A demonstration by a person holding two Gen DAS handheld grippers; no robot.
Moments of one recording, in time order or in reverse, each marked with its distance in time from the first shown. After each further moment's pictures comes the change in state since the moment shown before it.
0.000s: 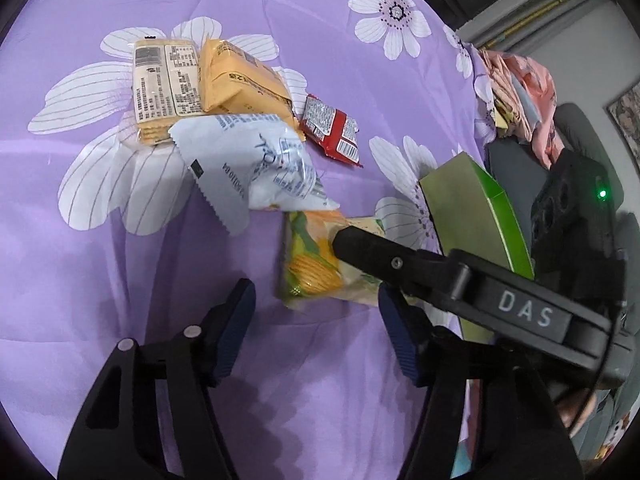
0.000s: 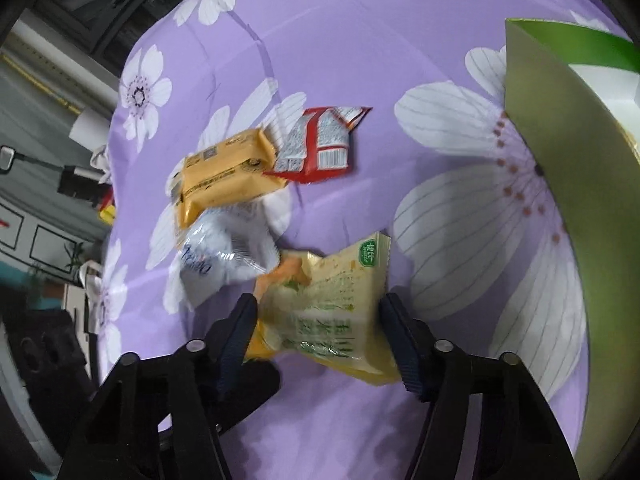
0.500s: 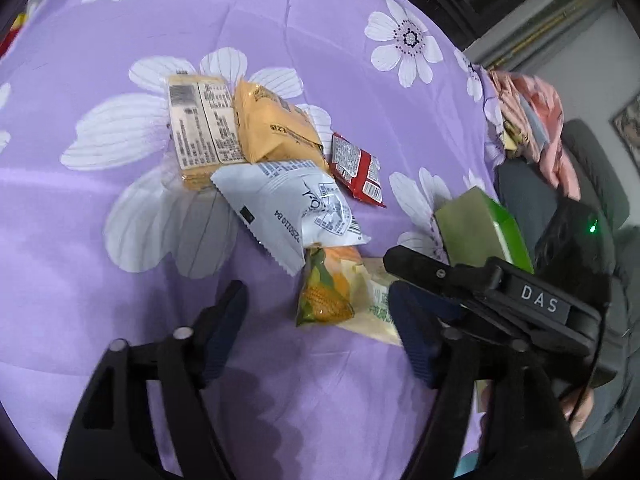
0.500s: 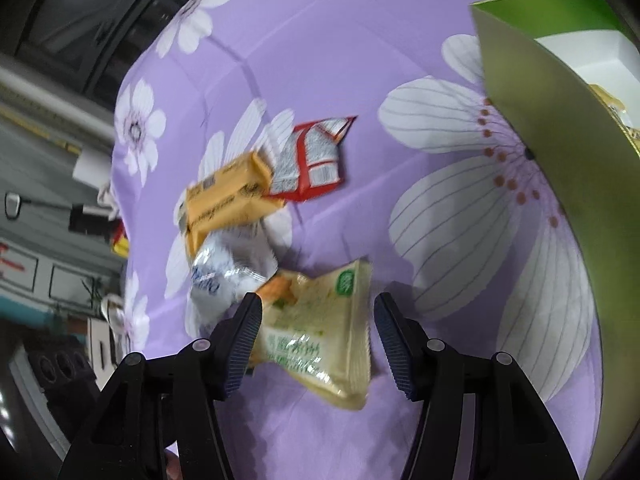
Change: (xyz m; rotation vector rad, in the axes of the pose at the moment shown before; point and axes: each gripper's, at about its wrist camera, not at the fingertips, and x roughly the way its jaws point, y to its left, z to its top) left arm -0.013 0.019 0.013 -0.033 -0.063 0.017; right arm -0.002 -0.012 0.009 0.139 -0.039 0.056
